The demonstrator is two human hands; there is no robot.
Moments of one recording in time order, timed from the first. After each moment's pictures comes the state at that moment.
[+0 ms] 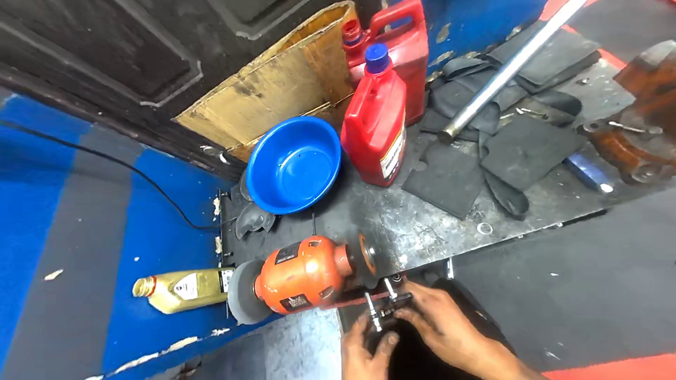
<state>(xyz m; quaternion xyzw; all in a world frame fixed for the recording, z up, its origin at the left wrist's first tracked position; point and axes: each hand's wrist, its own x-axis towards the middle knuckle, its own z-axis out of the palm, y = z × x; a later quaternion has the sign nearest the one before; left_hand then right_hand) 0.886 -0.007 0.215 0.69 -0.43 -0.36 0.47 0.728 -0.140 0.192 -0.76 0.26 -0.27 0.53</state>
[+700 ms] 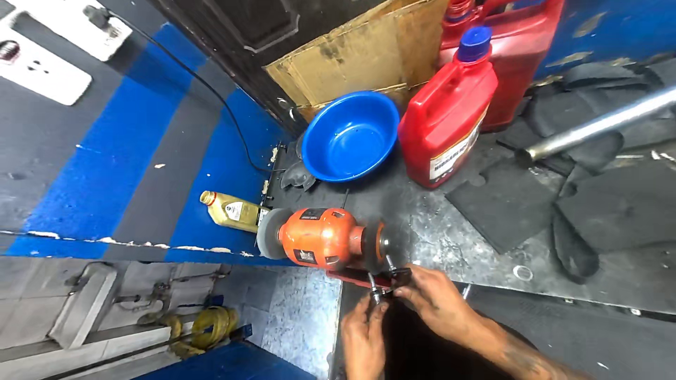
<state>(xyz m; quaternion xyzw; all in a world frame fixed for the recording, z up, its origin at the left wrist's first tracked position) 0.816 -0.036 0.210 0.84 -0.31 -0.12 0.43 0.728 -0.212 0.176 -0.79 0.11 -0.20 0.56</state>
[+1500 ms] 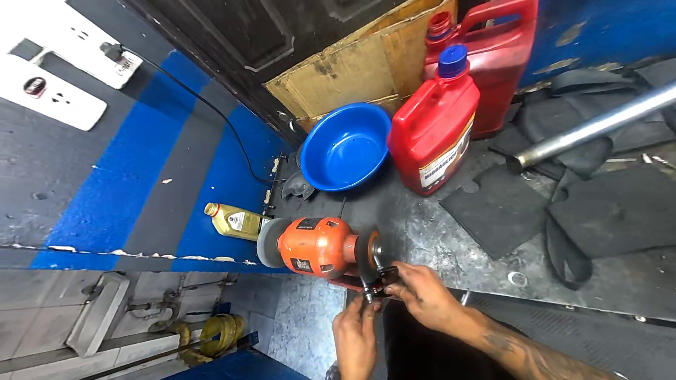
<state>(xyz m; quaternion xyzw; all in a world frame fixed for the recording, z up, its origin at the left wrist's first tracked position) 0.829 -0.045 0.207 0.87 -0.35 -0.07 0.35 0.743 -0.230 0.176 -0.81 0.10 -0.18 0.56</state>
